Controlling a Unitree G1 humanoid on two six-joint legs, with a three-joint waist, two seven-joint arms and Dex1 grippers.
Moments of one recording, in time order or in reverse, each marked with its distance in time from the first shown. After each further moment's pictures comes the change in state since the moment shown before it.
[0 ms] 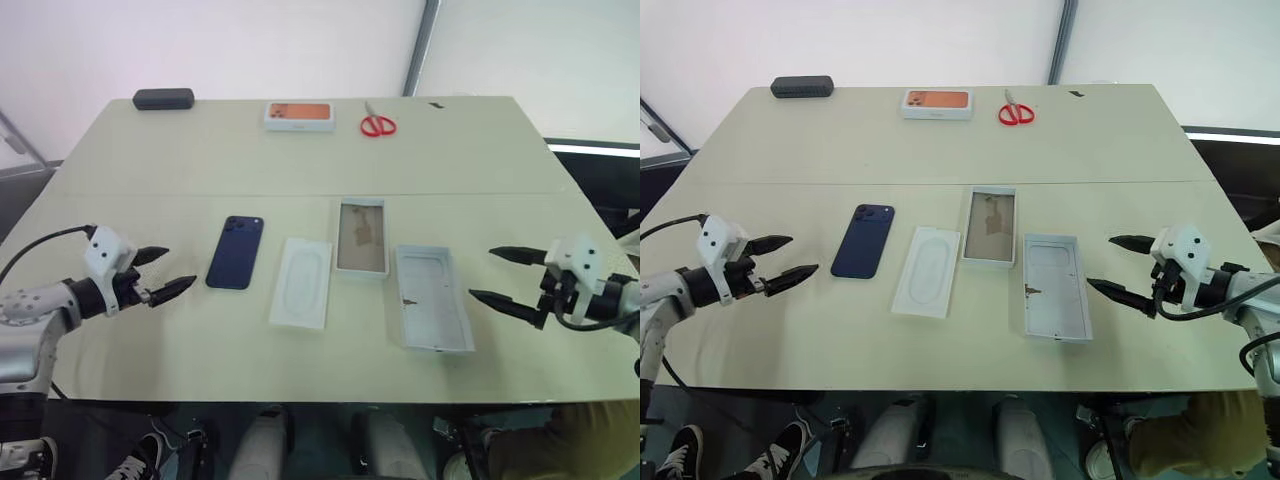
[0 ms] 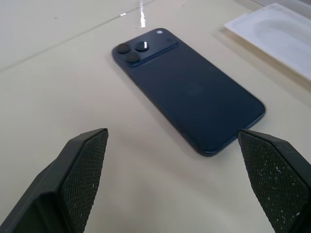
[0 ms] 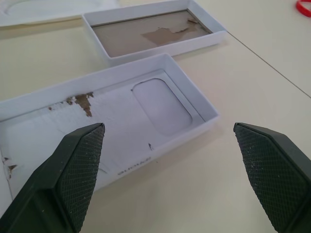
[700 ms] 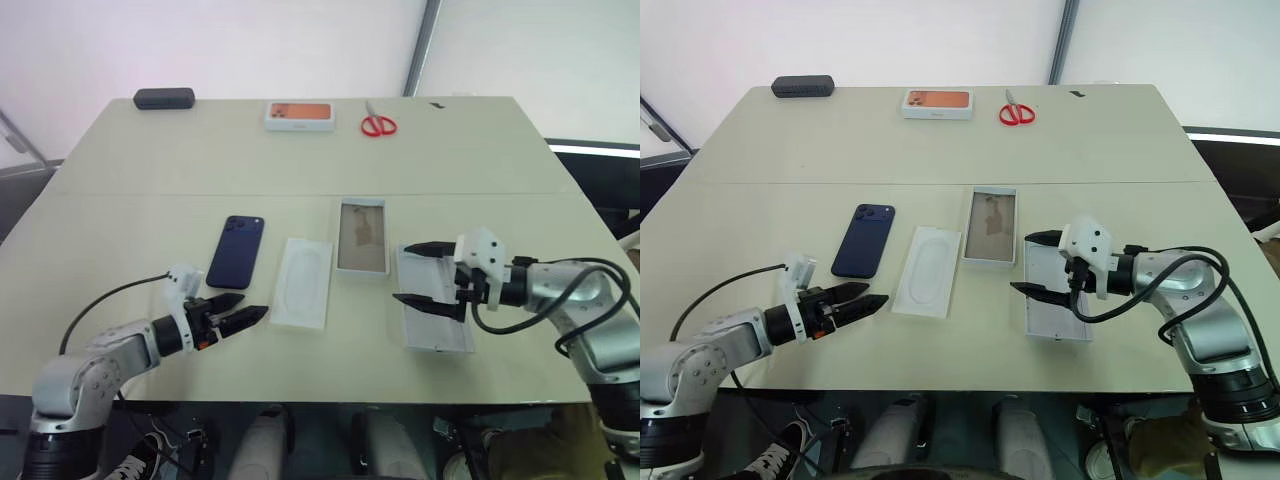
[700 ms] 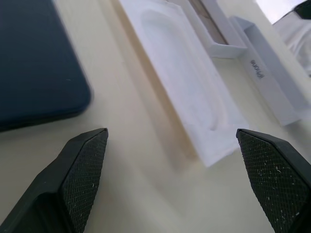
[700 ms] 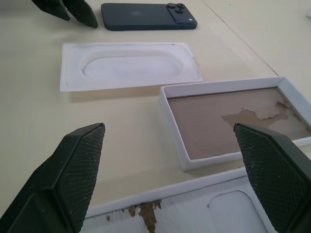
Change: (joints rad) left arm 0.108 -0.300 -0.032 -0.392 -0.371 0.596 0.323; right arm -0.194 0.116 0.308 -0.185 -0.036 0.114 -0.084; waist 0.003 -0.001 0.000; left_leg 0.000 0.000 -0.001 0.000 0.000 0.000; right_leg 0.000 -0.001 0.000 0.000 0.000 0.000
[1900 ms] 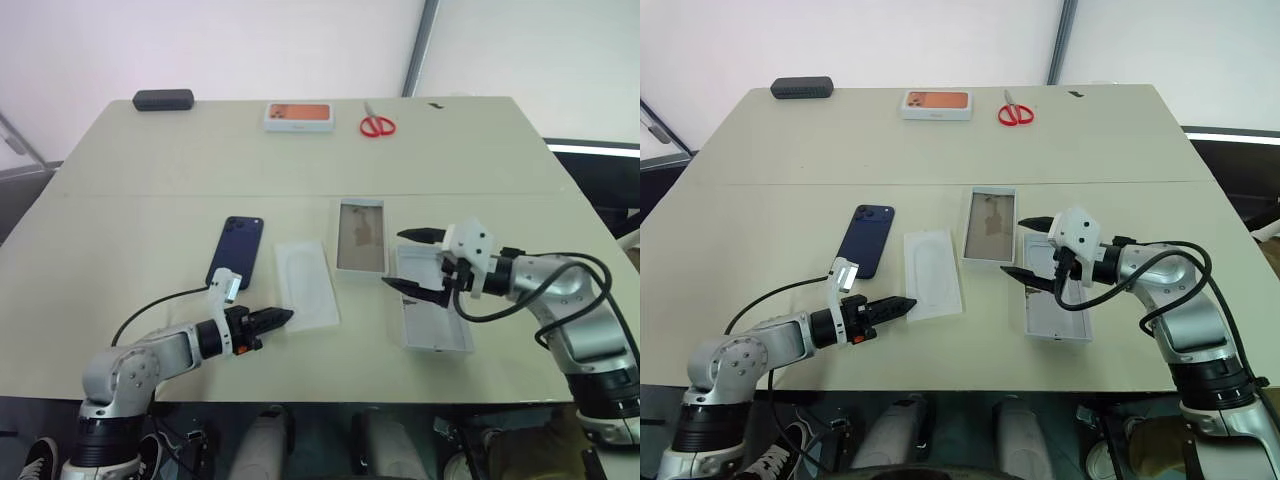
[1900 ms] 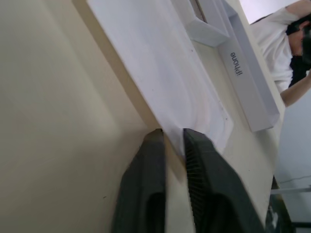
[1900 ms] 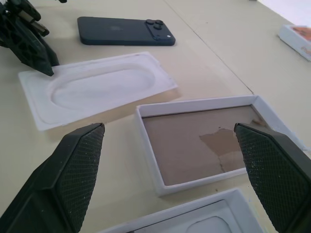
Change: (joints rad) left arm -0.080 -0.107 -0.104 0.082 -0.083 0.113 0.105; right arm -0.077 0.068 0.008 0.064 -0.053 -0.069 -0.071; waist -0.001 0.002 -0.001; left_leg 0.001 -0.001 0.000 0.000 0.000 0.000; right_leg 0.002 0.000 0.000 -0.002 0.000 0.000
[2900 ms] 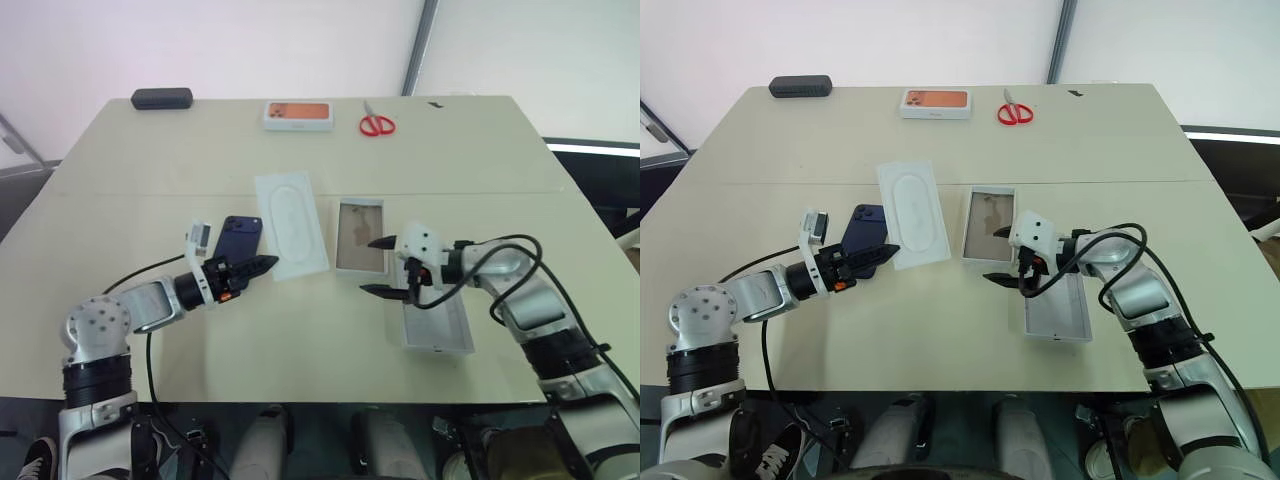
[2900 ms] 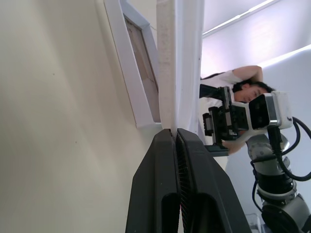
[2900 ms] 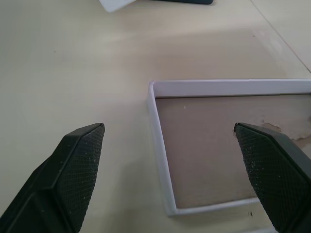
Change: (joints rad) left arm -0.281 0.000 0.232 0.239 -0.295 0.184 0.153; right arm -0.212 0.098 0.238 0.283 -0.165 -0.010 0.088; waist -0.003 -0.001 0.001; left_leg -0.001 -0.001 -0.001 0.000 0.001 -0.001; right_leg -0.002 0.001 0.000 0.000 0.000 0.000
